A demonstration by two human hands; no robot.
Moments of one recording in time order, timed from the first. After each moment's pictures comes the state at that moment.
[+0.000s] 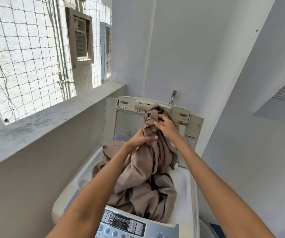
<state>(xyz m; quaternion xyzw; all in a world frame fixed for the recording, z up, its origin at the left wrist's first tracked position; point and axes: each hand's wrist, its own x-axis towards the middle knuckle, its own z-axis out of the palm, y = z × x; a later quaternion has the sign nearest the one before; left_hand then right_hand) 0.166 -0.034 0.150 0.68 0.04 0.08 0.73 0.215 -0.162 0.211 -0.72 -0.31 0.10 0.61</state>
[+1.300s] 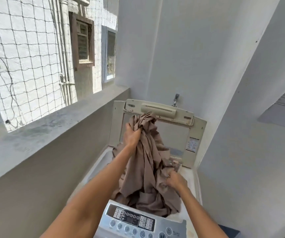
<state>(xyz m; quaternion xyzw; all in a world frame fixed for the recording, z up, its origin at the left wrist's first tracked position) 0.120 -0.013 0.175 0.69 0.26 0.29 0.60 0.148 -0.220 0.074 -0.97 -0.13 0.16 0.12</state>
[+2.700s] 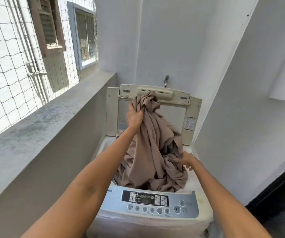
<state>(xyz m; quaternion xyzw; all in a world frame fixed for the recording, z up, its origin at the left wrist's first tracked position) 0.134 0.017 0.179 0.72 0.18 0.27 0.61 0.135 -0.227 0.092 -0.96 0.00 0.22 0.17</state>
